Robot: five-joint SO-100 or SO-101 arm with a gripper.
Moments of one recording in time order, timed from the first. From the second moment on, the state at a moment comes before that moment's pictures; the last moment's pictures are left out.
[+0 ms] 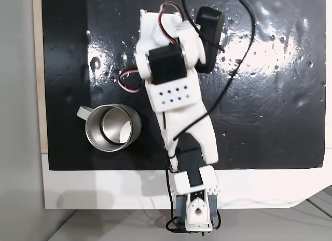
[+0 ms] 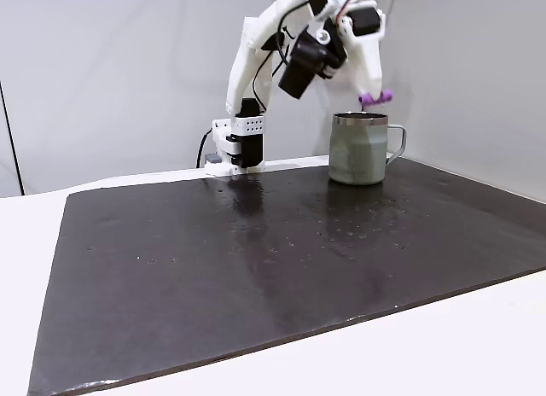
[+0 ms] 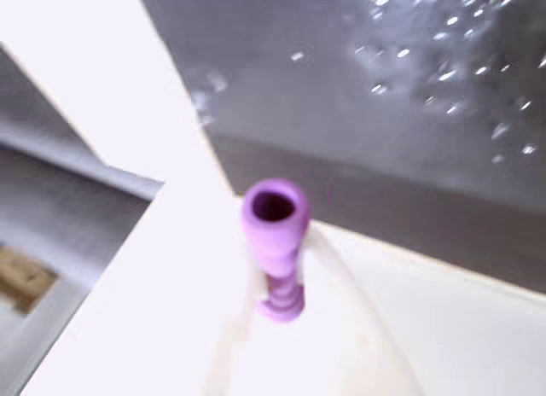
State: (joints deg) arm -16.7 72.1 35.4 90.1 18.1
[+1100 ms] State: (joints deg) arm -37.4 100.5 61.5 96.5 -2.6
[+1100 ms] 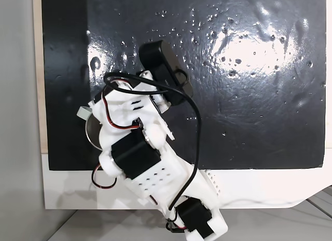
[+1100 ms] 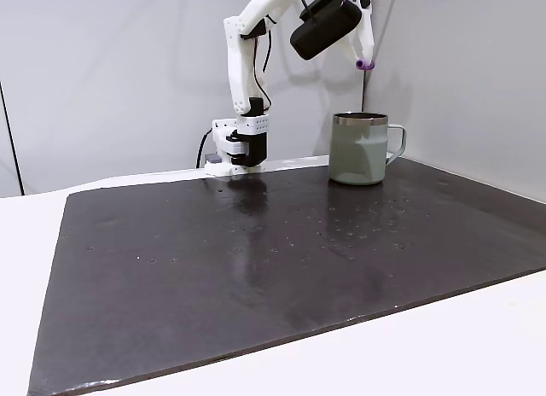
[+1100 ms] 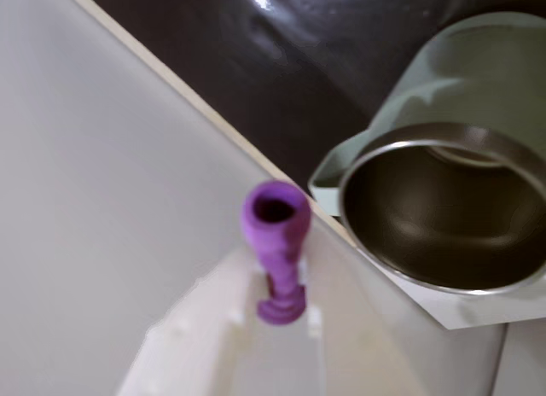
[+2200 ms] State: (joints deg) arm -50.8 106.2 77.9 96.5 -7.5
